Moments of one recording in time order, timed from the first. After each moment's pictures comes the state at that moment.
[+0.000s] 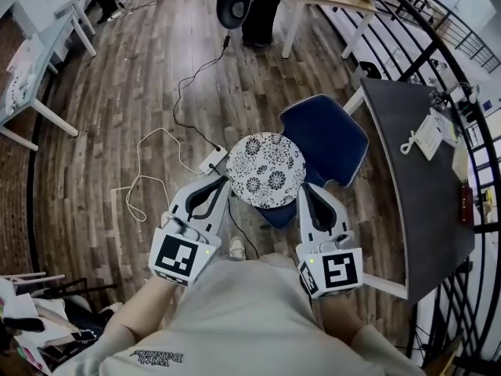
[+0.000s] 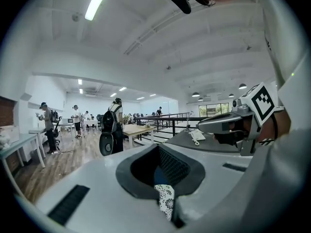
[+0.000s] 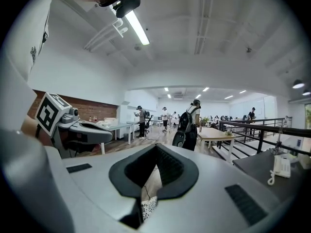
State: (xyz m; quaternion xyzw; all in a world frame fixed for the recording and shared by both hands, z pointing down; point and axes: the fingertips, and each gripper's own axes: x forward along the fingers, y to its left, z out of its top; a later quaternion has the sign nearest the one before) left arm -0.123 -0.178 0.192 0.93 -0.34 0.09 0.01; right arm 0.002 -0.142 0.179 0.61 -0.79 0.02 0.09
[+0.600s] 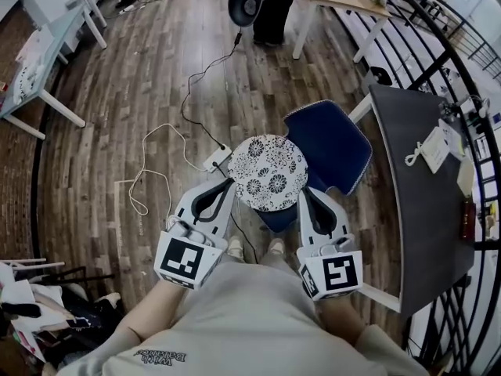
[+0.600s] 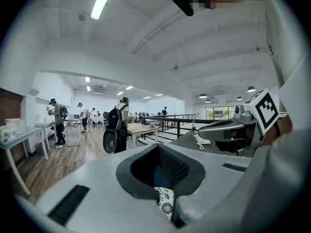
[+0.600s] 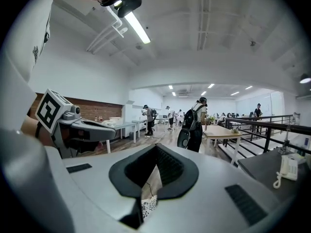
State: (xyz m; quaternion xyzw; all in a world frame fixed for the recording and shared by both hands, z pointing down) left arm -0.090 -0.186 0.185 0.92 -0.38 0.08 0.04; right arm 0.029 -0.156 0.182 0.58 -0.81 0.04 0.10
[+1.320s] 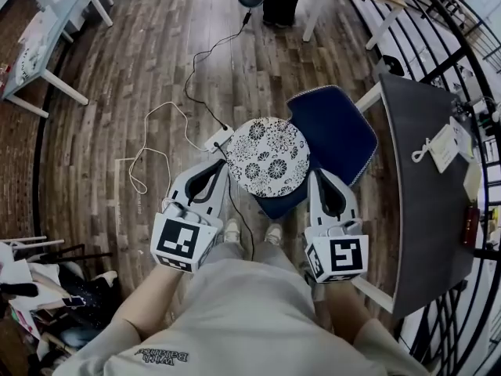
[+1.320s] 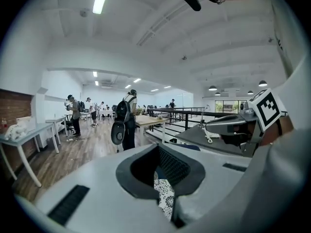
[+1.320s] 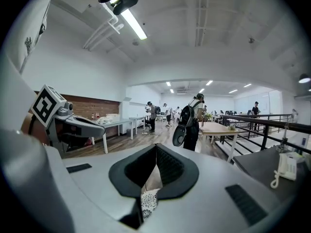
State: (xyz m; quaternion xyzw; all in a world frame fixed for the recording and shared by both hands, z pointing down) left arm -0.075 -0.207 0.222 0.89 -0.43 0.13 0.07; right arm 0.083 -0.182 0.214 0.59 -0.80 0.05 0.11
